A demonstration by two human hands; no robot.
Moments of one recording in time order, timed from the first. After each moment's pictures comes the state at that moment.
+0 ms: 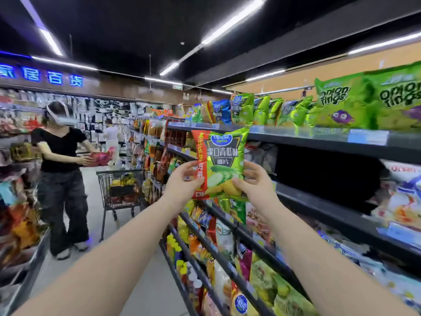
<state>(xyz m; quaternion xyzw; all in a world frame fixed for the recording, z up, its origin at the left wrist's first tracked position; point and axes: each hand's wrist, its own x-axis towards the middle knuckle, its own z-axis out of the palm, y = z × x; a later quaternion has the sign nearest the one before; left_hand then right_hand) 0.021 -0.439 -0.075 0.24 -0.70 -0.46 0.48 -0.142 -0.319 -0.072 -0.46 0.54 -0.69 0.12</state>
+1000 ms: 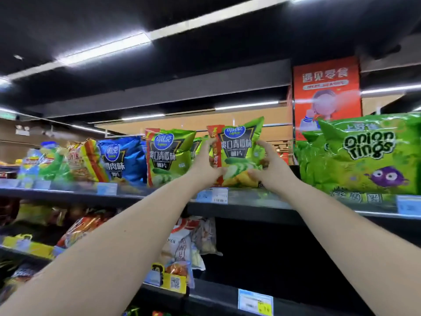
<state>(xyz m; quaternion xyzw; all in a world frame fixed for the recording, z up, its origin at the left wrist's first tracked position) -0.376 -0.668 0.120 -0.13 -0.82 -0.41 0.37 -0.411 -0.478 0.113 -0.30 0.77 -0.48 -0.29</state>
